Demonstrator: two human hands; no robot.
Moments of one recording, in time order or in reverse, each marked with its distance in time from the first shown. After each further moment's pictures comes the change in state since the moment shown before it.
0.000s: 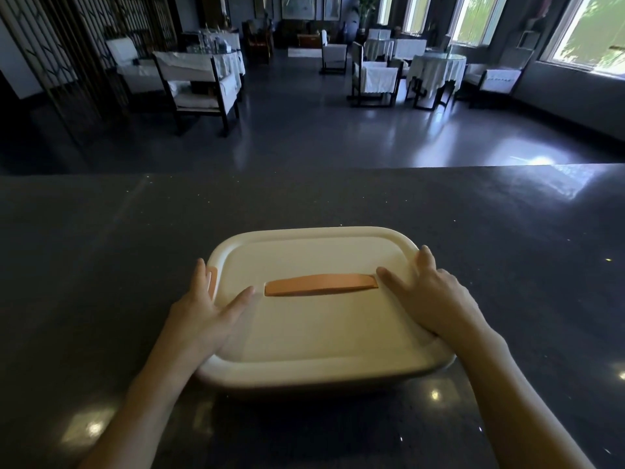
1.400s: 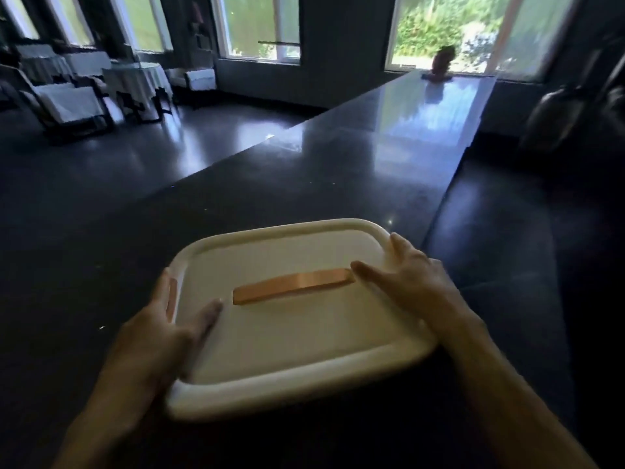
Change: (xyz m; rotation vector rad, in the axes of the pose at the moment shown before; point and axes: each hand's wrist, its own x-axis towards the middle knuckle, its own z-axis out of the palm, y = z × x) left_hand 0.019 0.106 0.074 0.182 -0.437 0.695; right_hand -0.139 0.092 -0.044 0.235 0.475 0.614
